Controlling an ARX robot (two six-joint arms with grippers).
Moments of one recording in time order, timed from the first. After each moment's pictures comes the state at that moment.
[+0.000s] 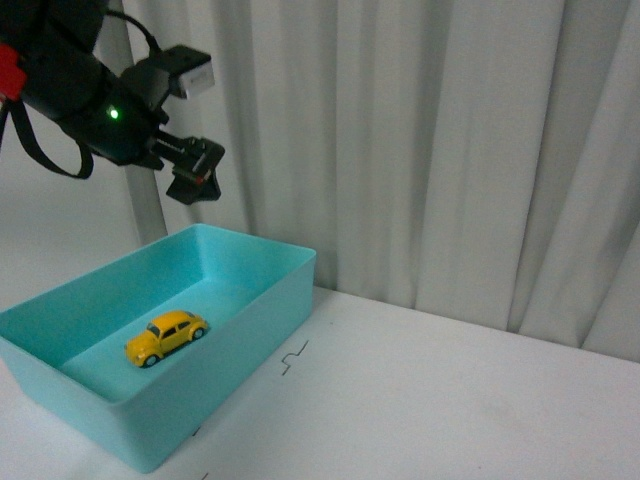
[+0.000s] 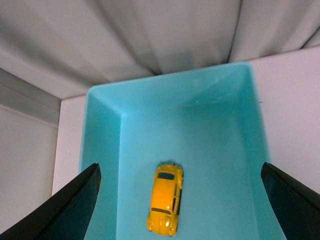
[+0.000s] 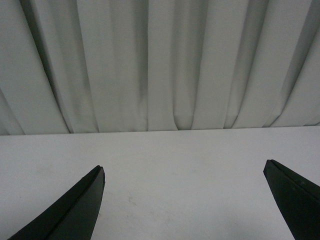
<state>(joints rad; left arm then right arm) 0.33 1.59 1.17 -0.25 0.11 0.45 0.01 0.00 0.01 0.00 0.00 -0.01</state>
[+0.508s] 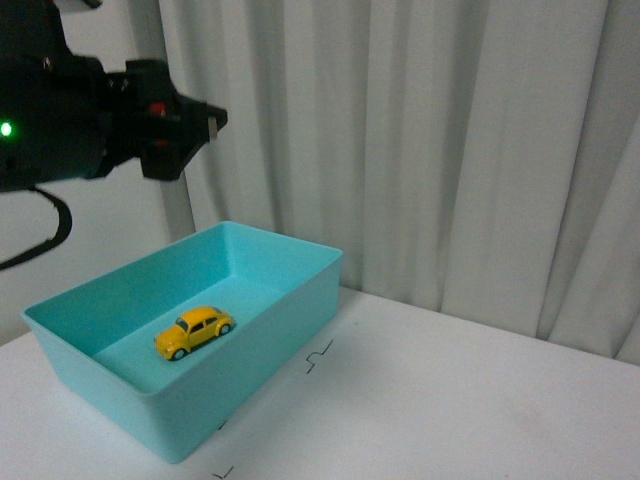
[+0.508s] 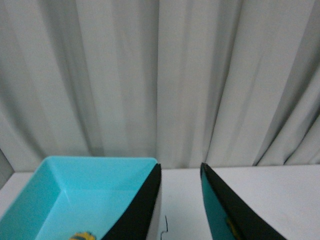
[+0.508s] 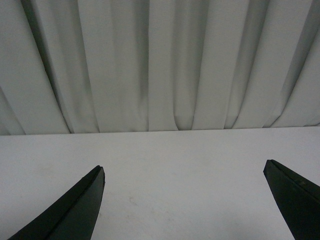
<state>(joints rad) 0.16 0.92 0.40 0.50 0.16 0.02 0.01 0.00 0.01 0.00 0.00 -0.01</state>
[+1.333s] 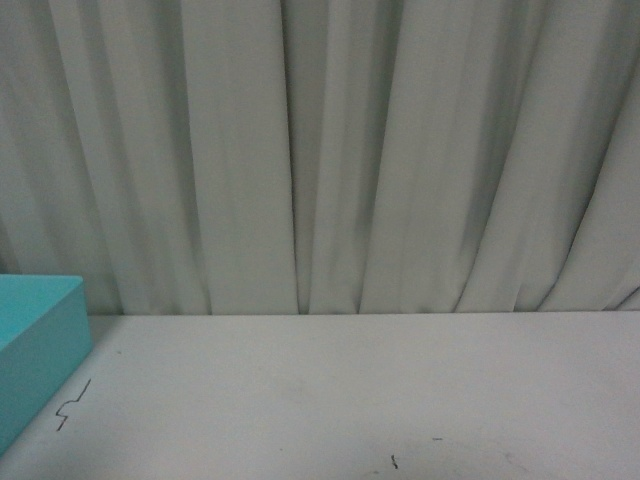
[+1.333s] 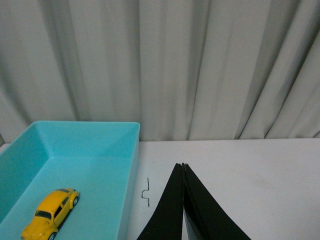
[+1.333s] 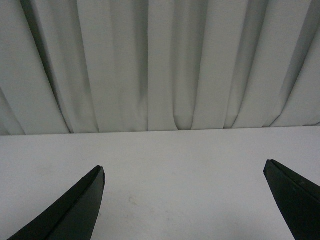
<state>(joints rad) 0.00 0.54 0.08 0.46 0.00 0.00 0.01 0.00 0.01 0.00 0.00 -0.01</state>
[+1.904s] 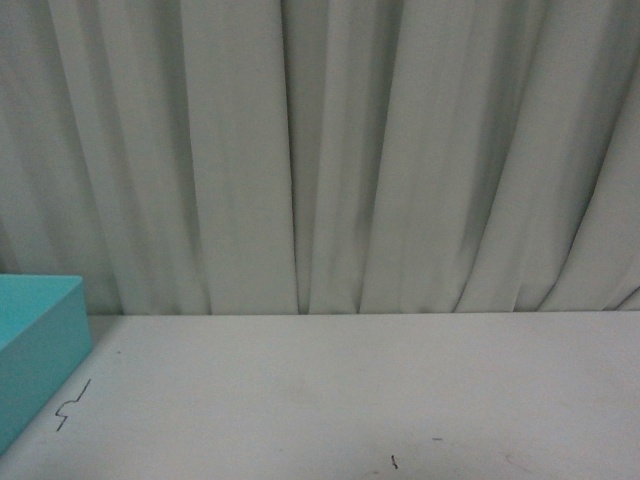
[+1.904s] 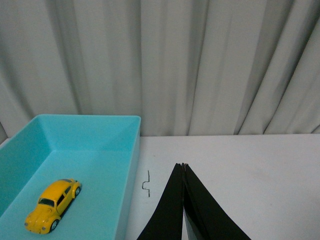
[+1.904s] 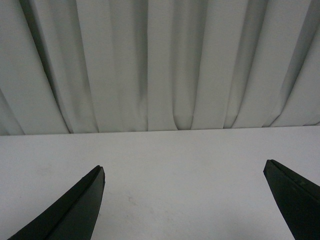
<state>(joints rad) 0.00 0.32 0.01 0.32 0.00 0.00 0.01 0.00 0.01 0.00 0.00 -0.01</state>
